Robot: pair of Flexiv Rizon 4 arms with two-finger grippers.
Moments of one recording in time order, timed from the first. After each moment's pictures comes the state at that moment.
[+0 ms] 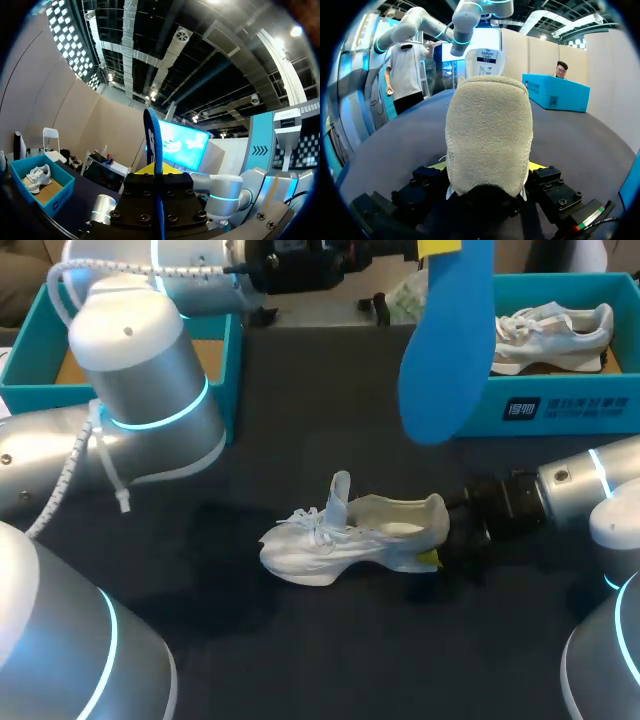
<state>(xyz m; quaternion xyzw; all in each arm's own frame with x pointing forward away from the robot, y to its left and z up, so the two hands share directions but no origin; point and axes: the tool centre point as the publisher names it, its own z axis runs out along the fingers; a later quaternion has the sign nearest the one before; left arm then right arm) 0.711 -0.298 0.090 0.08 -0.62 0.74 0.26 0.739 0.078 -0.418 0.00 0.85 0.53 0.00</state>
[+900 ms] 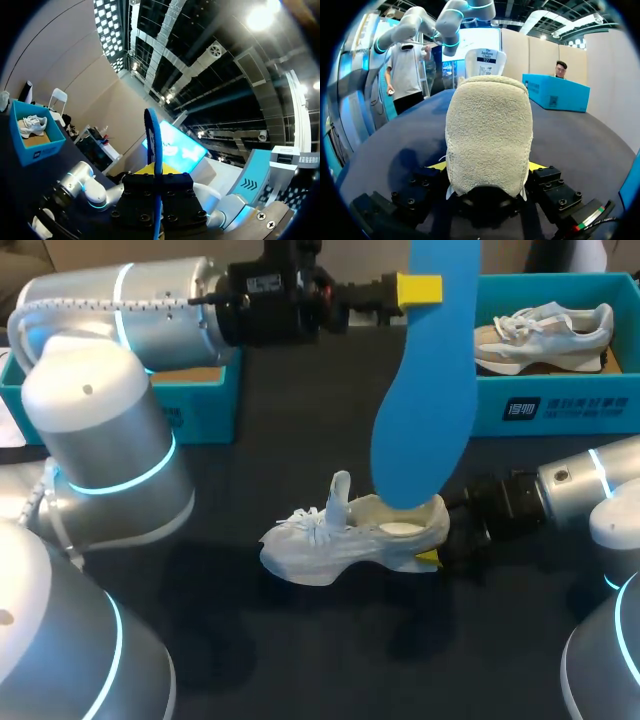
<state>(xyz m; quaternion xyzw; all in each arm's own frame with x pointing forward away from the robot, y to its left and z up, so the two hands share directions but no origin) 0.655 -0.275 0.071 0.20 -0.60 0.69 0.36 0.739 0.078 -0.418 0.00 0.85 0.53 0.00</state>
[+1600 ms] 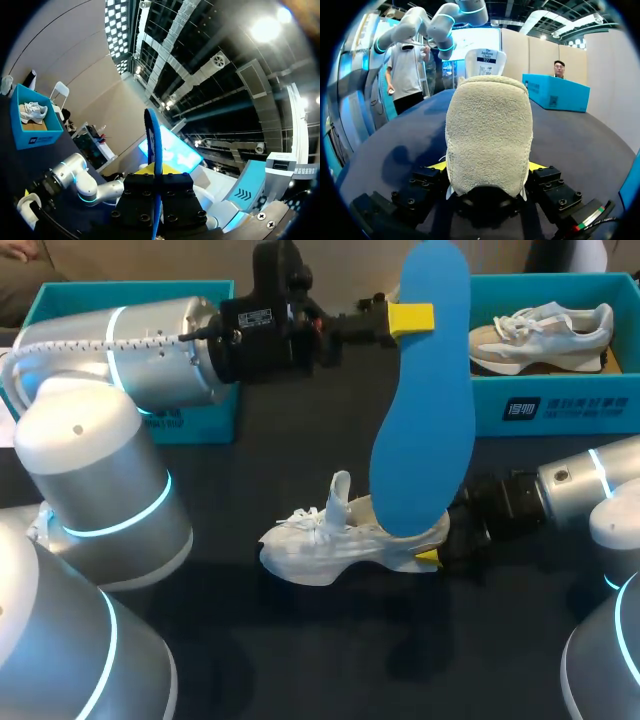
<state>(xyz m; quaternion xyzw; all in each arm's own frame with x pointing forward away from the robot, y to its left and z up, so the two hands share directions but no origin) 0.634 -0.269 0.061 0.23 -0.57 0.69 0.38 0.739 0.079 -0.418 0.00 0.85 0.53 0.00</state>
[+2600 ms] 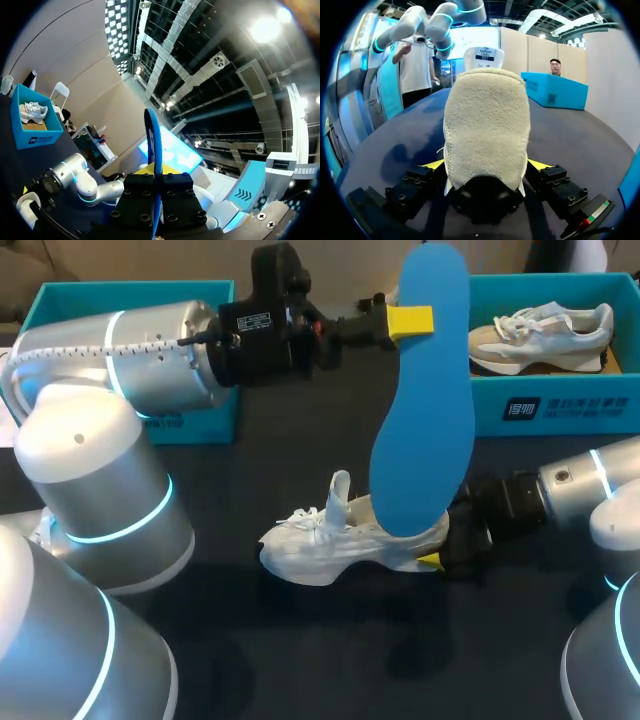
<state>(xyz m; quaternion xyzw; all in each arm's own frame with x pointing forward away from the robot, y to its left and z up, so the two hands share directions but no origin) 0.632 -0.268 0.061 0.23 -0.57 0.69 0.38 0.743 0.073 -0.421 0.02 0.85 0.52 0.00</state>
